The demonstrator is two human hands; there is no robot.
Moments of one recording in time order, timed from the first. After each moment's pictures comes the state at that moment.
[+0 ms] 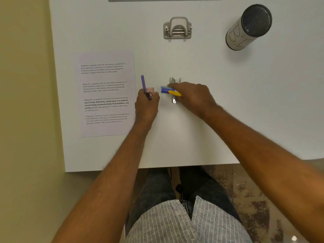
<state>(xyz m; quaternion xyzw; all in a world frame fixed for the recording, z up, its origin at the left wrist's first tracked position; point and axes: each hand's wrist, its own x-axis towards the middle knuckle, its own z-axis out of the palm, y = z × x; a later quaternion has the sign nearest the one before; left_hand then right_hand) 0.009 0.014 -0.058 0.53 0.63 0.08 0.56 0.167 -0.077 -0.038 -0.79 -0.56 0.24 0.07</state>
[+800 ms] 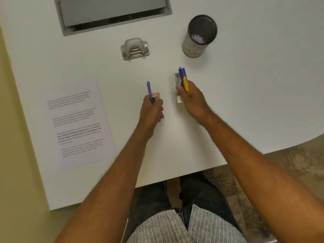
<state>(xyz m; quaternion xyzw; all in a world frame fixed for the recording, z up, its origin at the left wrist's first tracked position) 0.112 -0.030 -0.038 0.55 0.52 -0.02 0.65 0.233 -0.132 -0.027 -0.83 -0.14 0.36 0.40</state>
